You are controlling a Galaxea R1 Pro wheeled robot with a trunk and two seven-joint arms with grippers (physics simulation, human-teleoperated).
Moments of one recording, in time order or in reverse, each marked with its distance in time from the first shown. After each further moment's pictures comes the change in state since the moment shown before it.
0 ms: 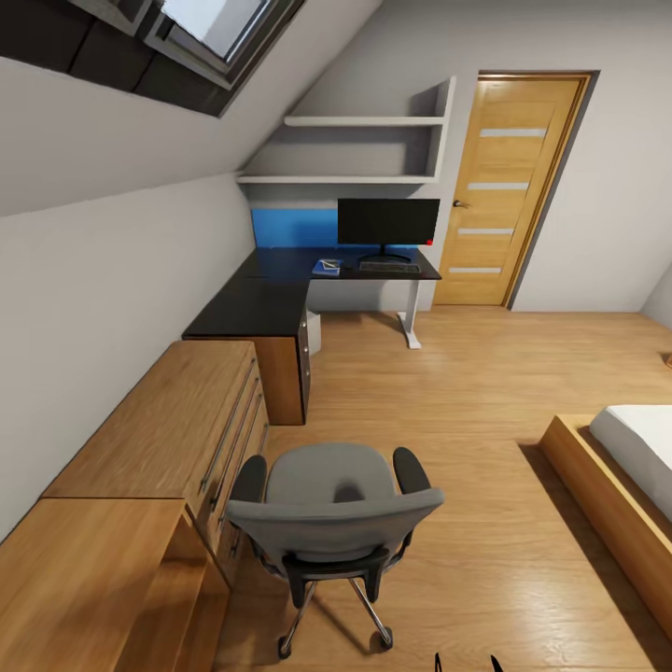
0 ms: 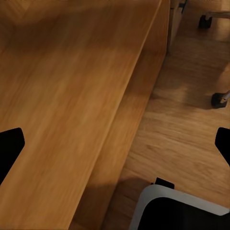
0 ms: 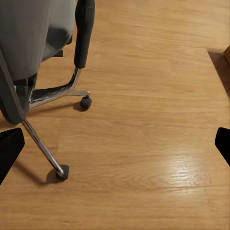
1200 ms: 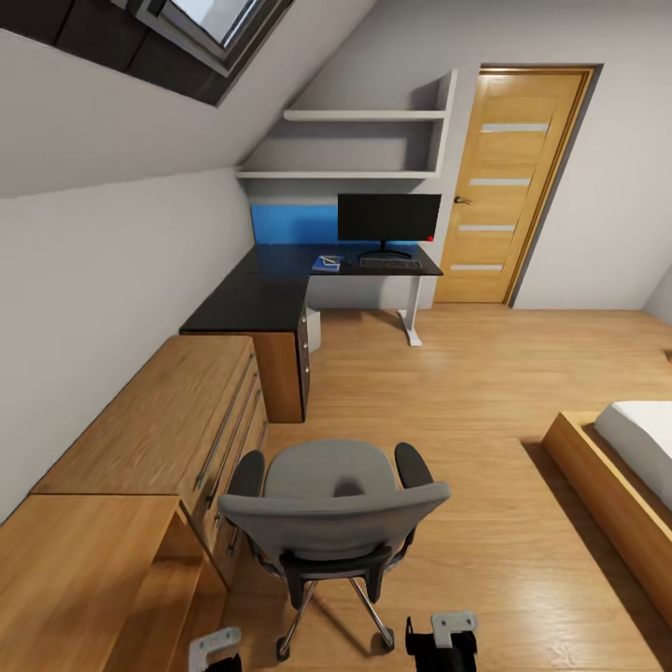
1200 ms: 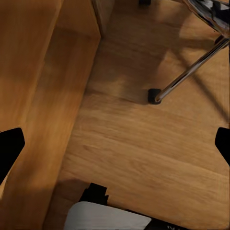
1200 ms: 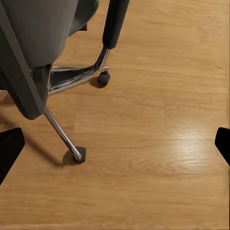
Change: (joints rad) left arm -0.202 -0.045 0.000 -0.470 0.004 0.903 -0.011; right arm -0.082 -0.002 -0.009 -0.211 -0.005 0.442 -0.001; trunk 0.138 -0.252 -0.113
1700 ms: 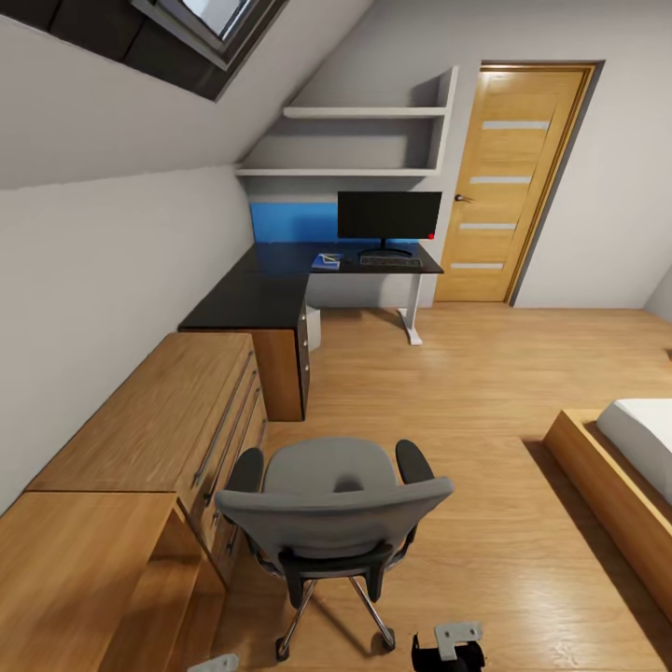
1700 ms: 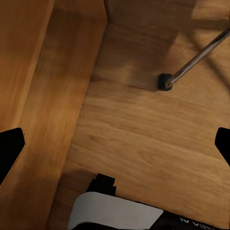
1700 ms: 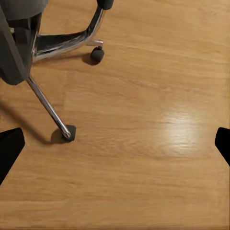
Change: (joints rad) left arm -0.008 -0.003 -0.003 0.145 -0.010 -0.110 0.000; right arm -0.014 0.015 0.010 0.086 0.003 0.036 0.001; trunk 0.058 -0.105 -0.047
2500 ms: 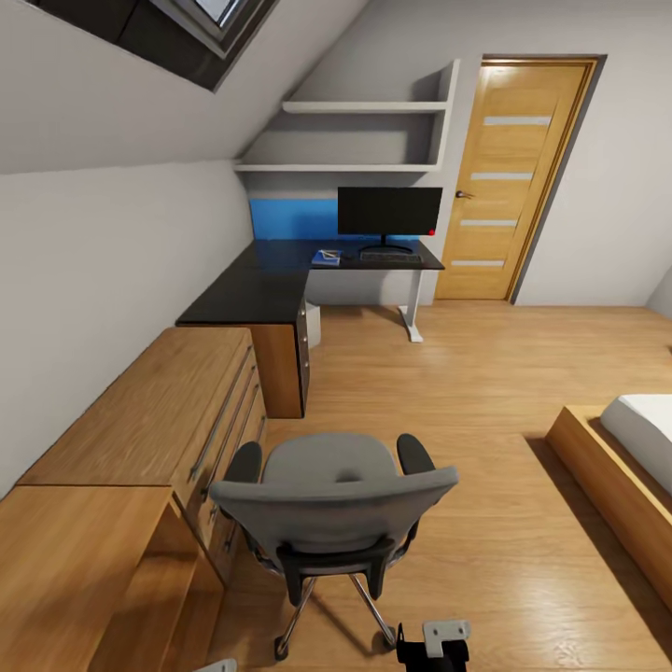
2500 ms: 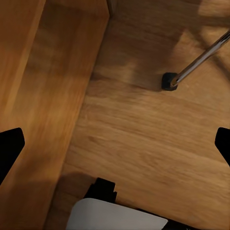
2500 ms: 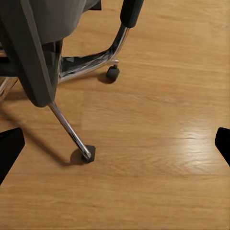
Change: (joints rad) left arm 0.000 -0.001 0.003 0.031 0.001 -0.041 0.003; right arm 0.003 0.044 -0.003 0.011 -0.003 -0.111 0.001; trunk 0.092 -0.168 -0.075
